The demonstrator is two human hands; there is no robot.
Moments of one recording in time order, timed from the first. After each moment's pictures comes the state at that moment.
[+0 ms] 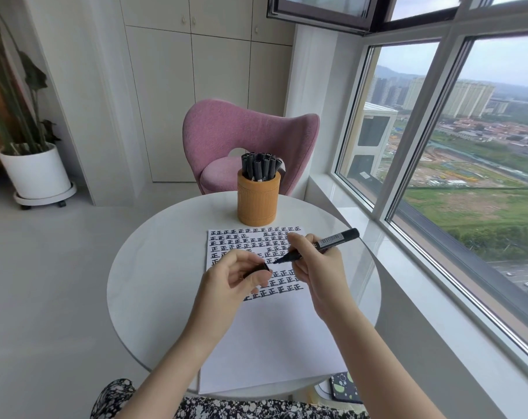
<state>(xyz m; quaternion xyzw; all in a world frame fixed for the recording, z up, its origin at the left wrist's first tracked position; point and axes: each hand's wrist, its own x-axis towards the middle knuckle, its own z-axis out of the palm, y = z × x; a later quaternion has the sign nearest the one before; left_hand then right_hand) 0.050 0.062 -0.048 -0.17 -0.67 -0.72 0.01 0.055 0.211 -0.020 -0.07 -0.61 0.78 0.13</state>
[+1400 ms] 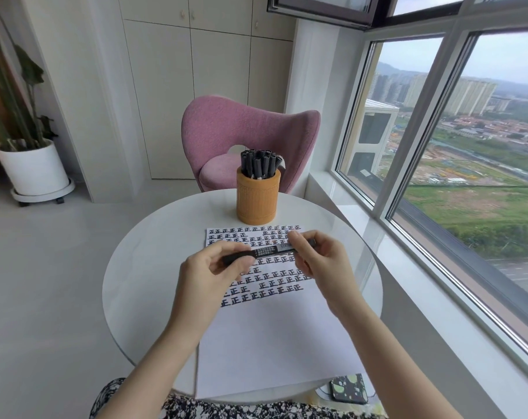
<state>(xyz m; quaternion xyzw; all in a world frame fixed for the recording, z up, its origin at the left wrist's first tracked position) 0.042 0.047 -0.036 -0.13 -0.72 -0.68 0.08 0.049 0.227 -0.023 0.02 -0.70 0.70 0.15</state>
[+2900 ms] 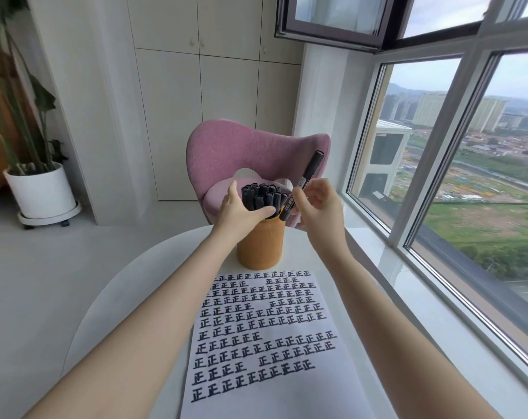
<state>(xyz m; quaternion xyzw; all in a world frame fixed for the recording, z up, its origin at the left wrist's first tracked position) -0.155 0.110 0.023 -0.08 -0.86 -0.51 0.07 -0.107 0.250 0.027 0.03 -0.74 0.57 0.34</state>
